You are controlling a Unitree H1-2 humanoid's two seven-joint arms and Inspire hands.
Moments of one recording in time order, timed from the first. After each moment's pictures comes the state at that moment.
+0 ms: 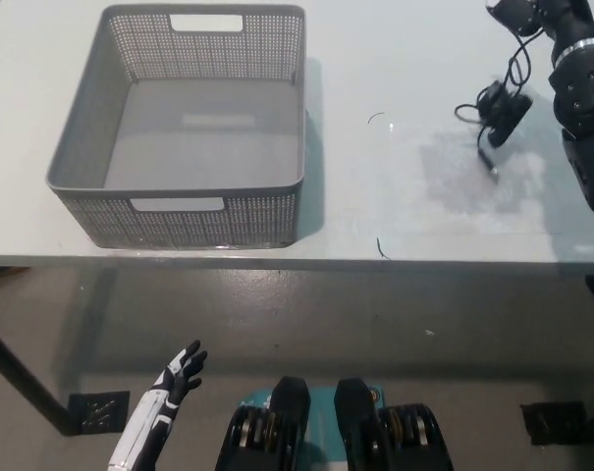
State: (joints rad) left_arm 0.07 0.15 -0.08 0.10 0.06 -0.26 -0.10; right_arm -1.20 -0.32 0.16 1.09 -0.36 -0.13 -0.16
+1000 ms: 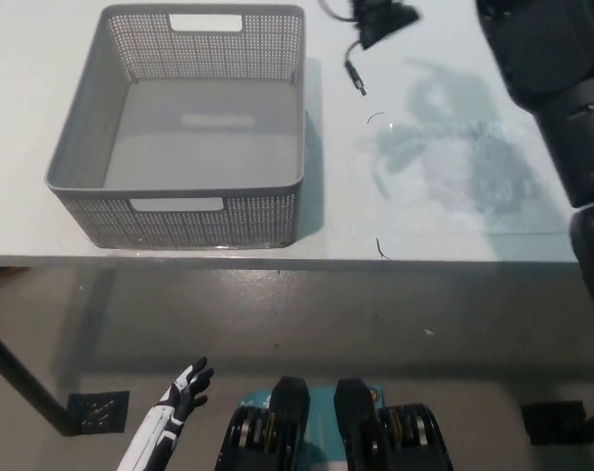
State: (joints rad) left_arm 0.11 0.15 -0.10 0.10 0.06 -0.25 -0.12; right_arm -1.45 -0.17 0.18 0.87 -0.37 0.01 -0.09
